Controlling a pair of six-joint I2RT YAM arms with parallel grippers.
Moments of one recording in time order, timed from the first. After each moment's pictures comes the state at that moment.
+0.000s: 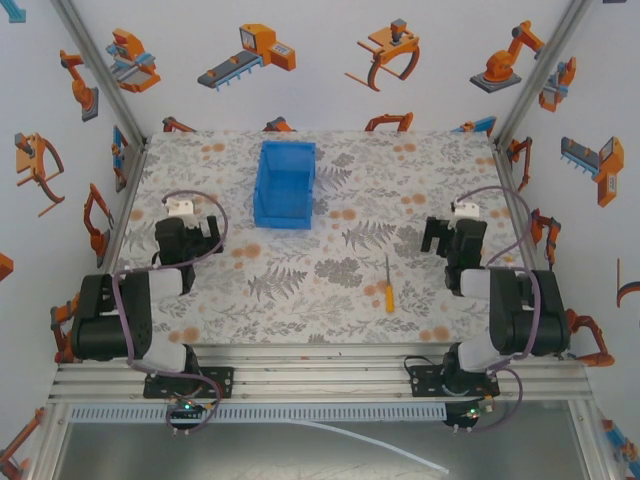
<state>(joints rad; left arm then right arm) -0.03 1.46 0.46 0.55 -0.02 -0.02 -0.02 1.47 0.45 0.57 0.07 0.02</state>
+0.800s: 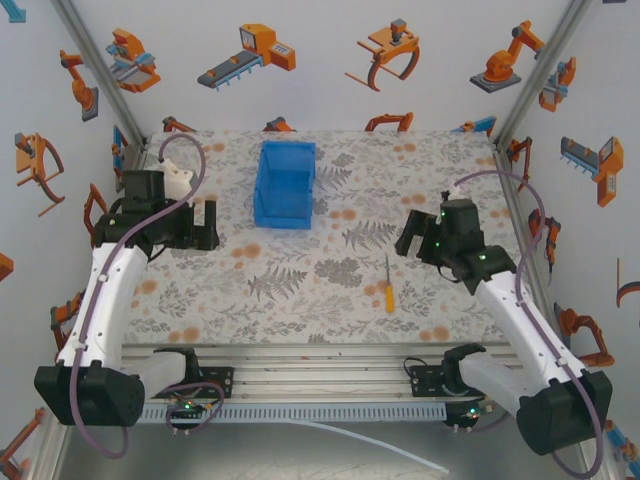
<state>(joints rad) -0.09 1.13 1.17 -0.94 0.14 0.07 0.31 1.00 0.84 -0.65 0.02 0.48</state>
